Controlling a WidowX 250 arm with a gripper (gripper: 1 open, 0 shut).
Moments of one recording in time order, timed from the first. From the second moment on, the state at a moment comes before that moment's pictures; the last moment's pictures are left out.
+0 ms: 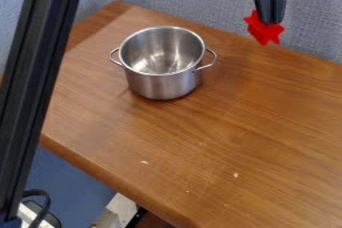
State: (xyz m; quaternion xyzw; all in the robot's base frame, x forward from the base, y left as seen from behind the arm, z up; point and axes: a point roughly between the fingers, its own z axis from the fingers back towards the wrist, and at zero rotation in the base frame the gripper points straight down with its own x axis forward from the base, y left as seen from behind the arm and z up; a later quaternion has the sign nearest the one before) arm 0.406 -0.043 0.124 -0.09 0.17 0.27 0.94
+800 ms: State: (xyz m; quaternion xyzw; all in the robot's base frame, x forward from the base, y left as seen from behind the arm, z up) arm 0.404 0.029 0.154 -0.10 0.16 0.23 0.96
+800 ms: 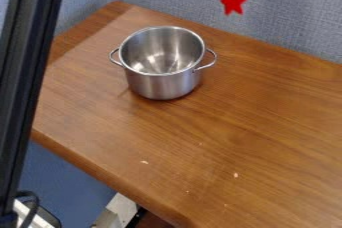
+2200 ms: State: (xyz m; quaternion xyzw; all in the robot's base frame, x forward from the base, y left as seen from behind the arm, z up) arm 0.359 0.062 0.133 -0.04 0.16 0.21 0.96
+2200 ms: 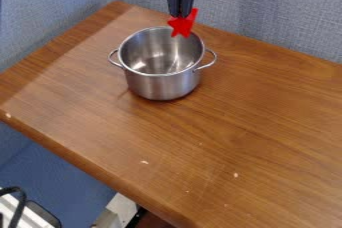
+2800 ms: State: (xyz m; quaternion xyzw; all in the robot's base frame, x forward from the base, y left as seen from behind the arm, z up) arm 0.343 0.065 0.118 -0.02 0.14 0.22 0.96
